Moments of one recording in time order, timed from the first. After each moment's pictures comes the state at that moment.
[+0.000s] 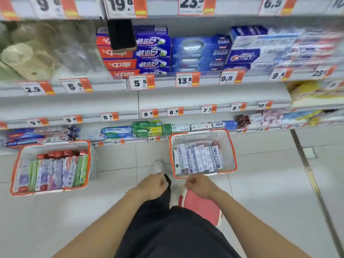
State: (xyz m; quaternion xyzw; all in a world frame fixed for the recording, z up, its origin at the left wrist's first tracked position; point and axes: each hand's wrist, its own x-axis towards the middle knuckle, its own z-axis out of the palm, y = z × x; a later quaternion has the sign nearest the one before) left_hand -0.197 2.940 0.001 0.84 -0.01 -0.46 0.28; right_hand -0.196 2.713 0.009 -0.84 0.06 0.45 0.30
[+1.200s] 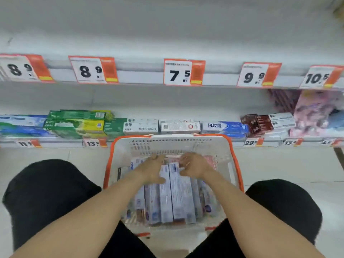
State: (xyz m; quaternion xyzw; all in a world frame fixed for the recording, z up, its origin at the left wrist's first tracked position) left_hand 0.022 2.694 -0.486 0.88 -0.06 -0.43 0.20; right_hand 0.045 2.491 -0.492 -0.87 0.00 0.38 0.30
